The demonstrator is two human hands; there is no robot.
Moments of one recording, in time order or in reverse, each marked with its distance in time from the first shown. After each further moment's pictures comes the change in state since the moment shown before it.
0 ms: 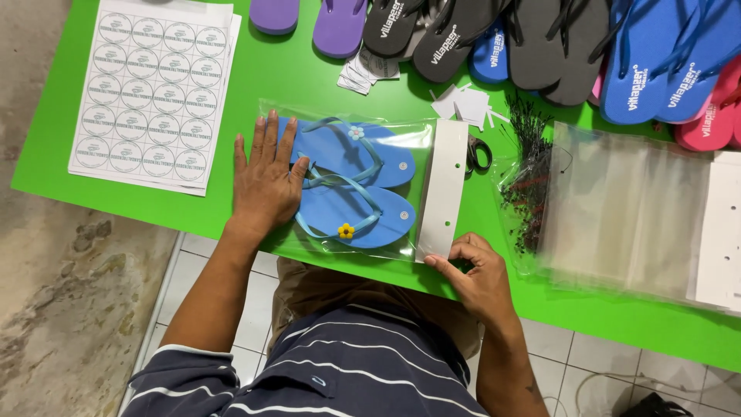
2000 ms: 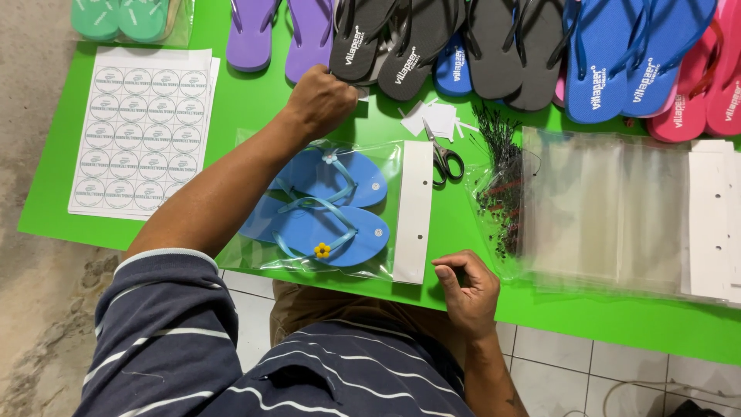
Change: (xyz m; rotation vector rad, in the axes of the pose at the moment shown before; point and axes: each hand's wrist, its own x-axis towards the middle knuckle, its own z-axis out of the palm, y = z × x) left_hand 0.209 0.061 0.028 0.595 0.294 0.856; right_hand -0.016 0.022 0.005 0.147 0.287 -0.242
